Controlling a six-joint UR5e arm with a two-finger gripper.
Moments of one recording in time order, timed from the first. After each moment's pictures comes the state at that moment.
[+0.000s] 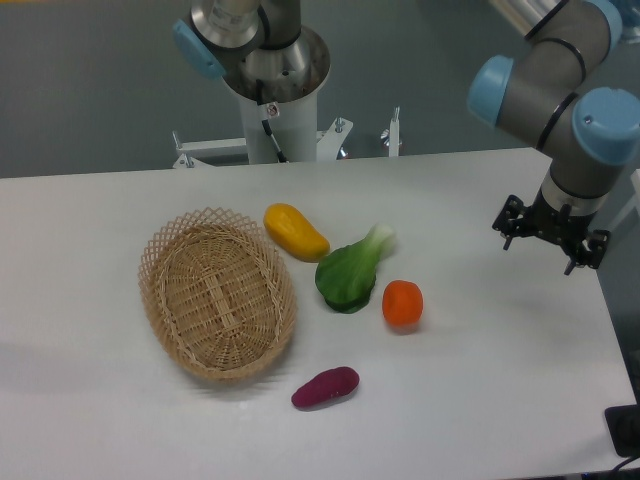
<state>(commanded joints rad) 2.81 -2.04 -1.45 -1.15 1.57 1.35</state>
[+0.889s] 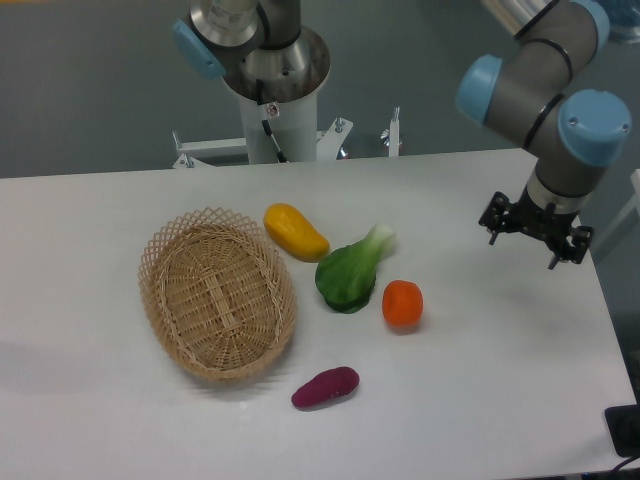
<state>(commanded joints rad) 2.81 -1.99 -1.56 -1.14 1.57 1.33</state>
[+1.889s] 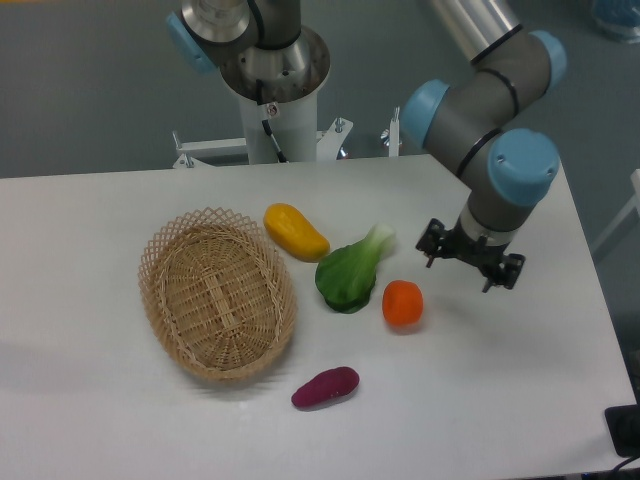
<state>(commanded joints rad) 2.65 -2.00 -1.65 -1.14 1.54 1.11</state>
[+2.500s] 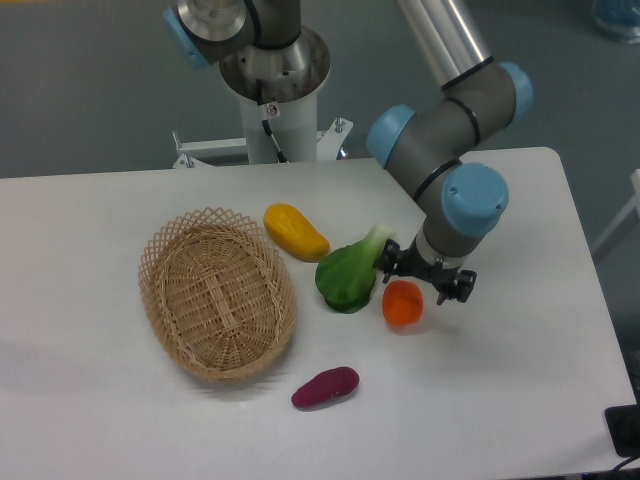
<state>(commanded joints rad) 2.59 -2.05 -1.69 -0.98 1.51 0.94</state>
